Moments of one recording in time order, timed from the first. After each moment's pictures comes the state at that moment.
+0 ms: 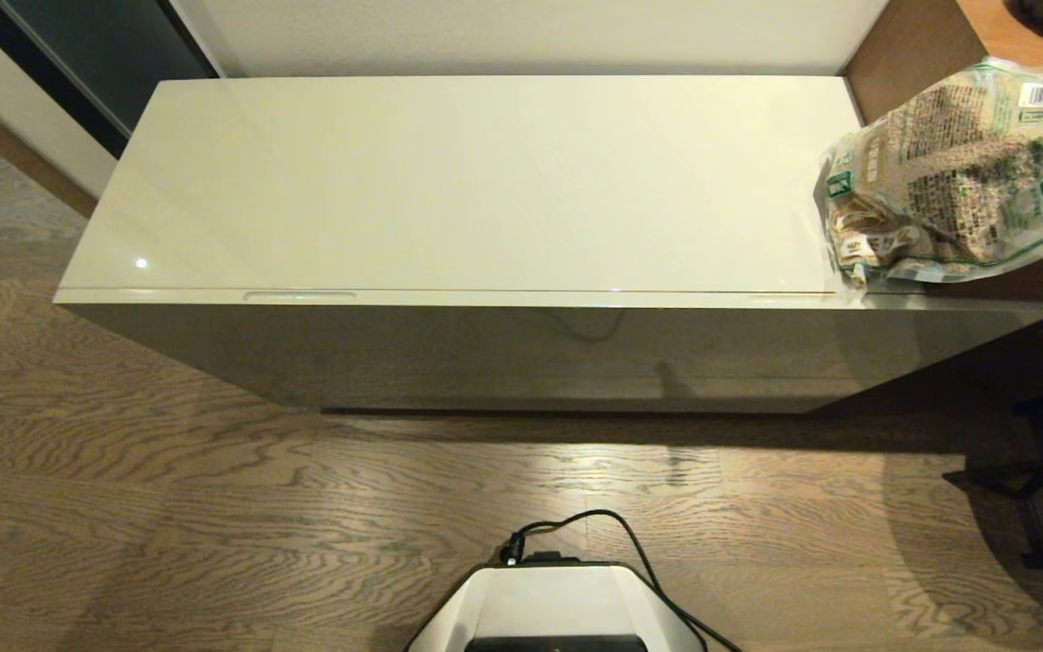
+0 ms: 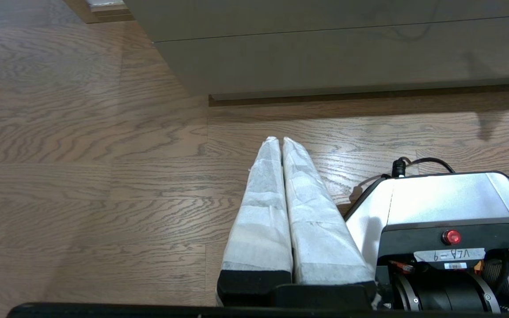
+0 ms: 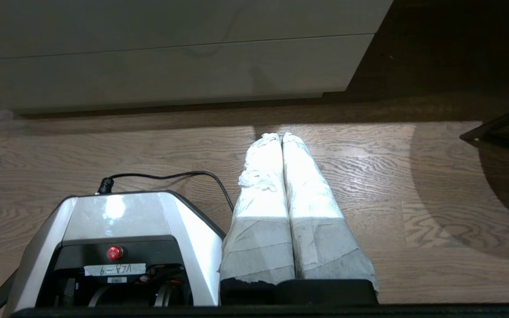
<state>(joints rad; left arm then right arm) 0.00 0.00 0.00 0.01 -0.02 0.10 0.01 0.00 0.00 0.00 -0.01 0.04</state>
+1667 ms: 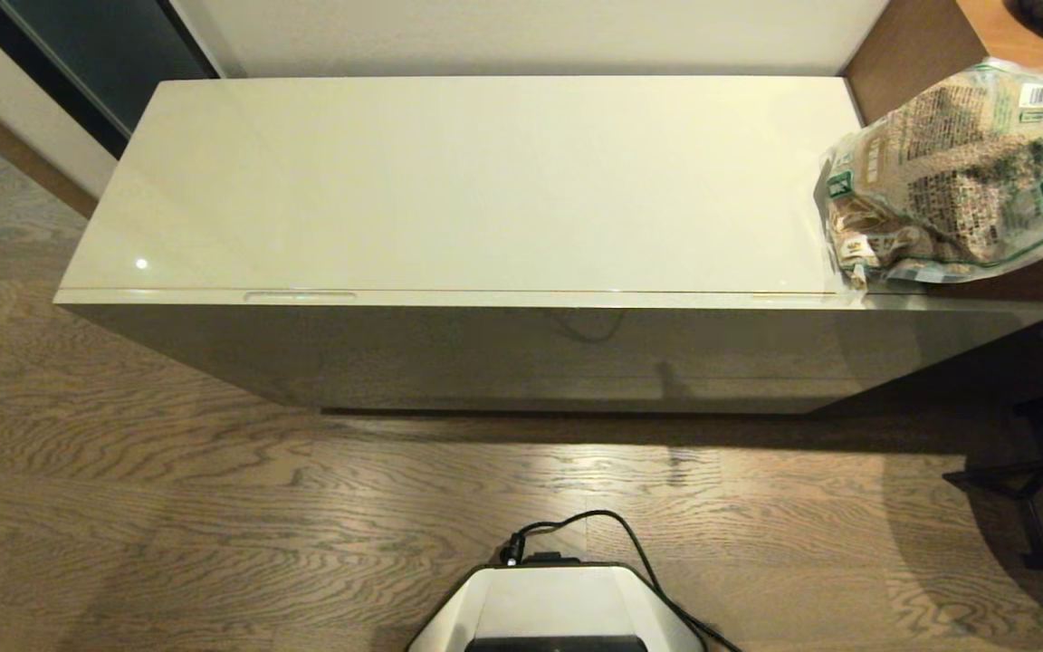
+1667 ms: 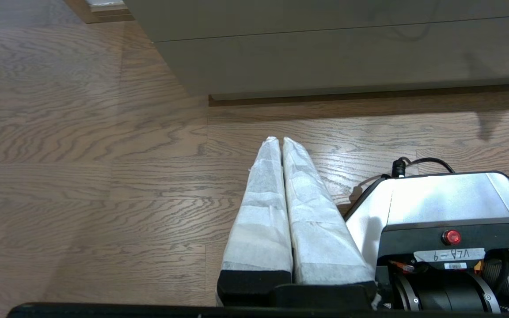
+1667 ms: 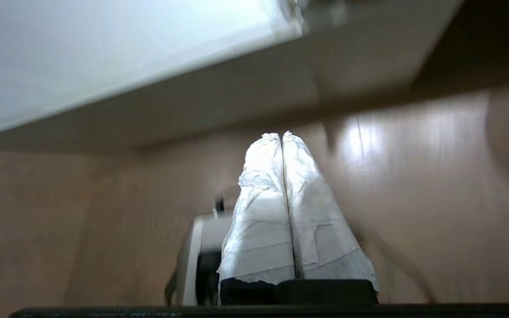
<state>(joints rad) 0.00 0.00 0.00 0.01 -0.02 0.10 0.01 0.60 -1.00 0.55 0.09 0.35</state>
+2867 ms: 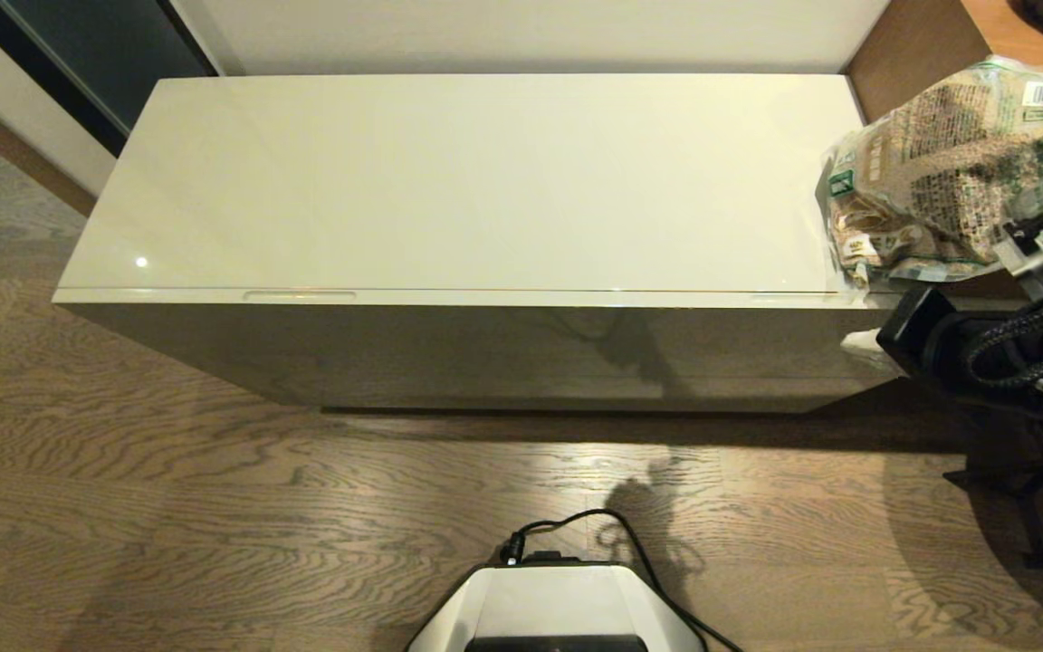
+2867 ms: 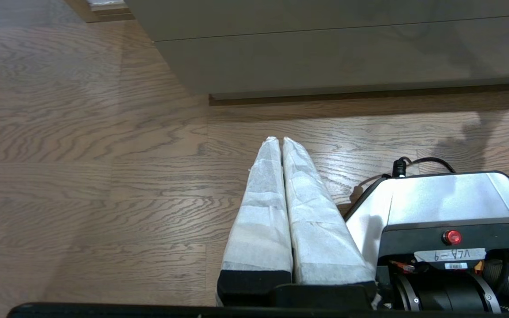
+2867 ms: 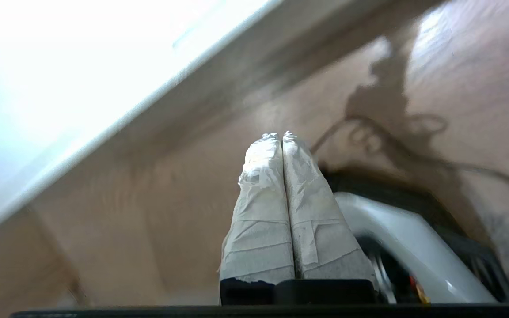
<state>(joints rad) 0.00 0.00 0.00 0.01 -0.02 0.10 0.23 1.45 -0.89 -0.15 -0.06 0.76</state>
